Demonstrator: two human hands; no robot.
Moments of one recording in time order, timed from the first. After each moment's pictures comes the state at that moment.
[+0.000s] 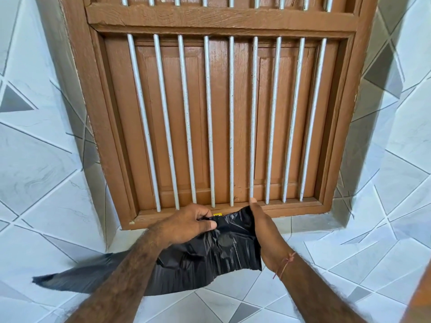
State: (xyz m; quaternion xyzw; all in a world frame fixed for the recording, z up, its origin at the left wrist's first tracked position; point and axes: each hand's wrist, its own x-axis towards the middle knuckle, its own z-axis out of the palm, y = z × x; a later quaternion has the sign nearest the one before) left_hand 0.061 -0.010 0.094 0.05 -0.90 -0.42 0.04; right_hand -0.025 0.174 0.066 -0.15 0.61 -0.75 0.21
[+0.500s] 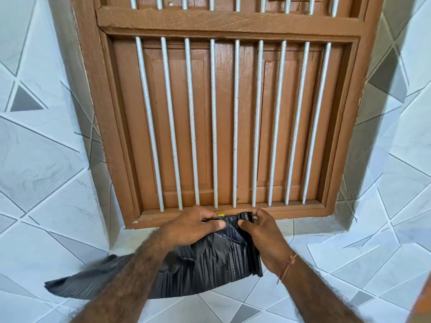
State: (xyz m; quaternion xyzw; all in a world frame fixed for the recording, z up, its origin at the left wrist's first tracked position) left_hand 0.069 0.001 0.097 0.04 -0.91 -0.42 0.05; right_hand -0.023 0.171 0.059 -0.21 0.64 -0.72 0.15
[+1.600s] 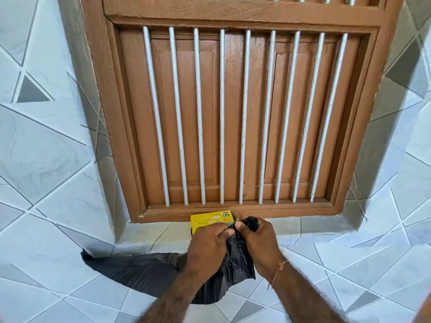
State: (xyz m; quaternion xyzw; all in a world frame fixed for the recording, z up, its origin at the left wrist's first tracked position) left_hand 0.066 0.037 0.029 0.12 -0.88 -0.36 0.29; right_hand -0.017 0.140 0.026 -0.19 0.67 -0.71 0.09
